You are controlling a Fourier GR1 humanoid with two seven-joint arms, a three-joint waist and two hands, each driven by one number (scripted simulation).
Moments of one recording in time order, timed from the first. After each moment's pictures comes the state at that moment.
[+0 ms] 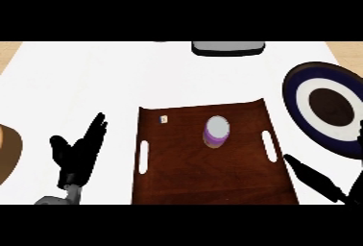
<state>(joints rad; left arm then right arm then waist) -0.02 0.28 -0.22 -1.43 0.30 0.22 0.11 0.22 -0.30 0.12 -1.93 0.54 -0.69 0.40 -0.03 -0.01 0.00</state>
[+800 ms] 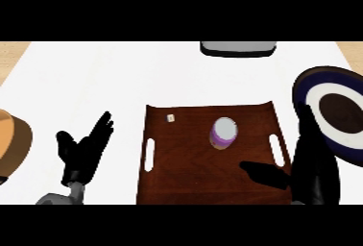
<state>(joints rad) -0.04 0.27 -0.24 -1.44 0.29 0.19 0.16 -0.08 -0.17 0.38 -2.04 1.01 -0.12 1.13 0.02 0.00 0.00</state>
